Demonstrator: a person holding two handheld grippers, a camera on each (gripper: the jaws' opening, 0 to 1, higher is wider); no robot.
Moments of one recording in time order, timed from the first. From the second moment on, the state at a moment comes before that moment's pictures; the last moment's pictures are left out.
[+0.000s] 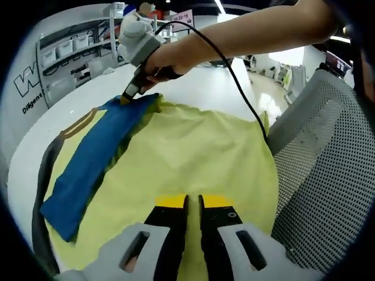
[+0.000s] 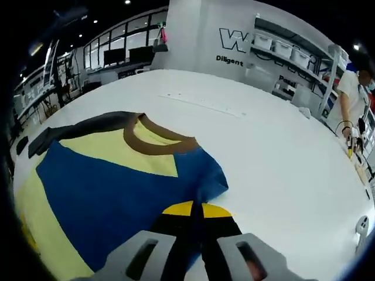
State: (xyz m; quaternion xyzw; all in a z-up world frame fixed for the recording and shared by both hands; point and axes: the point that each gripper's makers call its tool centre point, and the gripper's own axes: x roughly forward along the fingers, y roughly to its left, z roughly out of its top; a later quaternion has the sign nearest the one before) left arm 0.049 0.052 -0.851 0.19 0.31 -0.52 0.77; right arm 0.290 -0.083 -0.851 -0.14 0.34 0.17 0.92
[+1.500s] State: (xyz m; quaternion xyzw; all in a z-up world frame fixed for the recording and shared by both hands) left arm 0.072 -0.008 -0.852 0.17 0.29 -0.50 0.80; right arm 0.334 -0.115 -0.851 -0.19 0.32 0.16 0.91
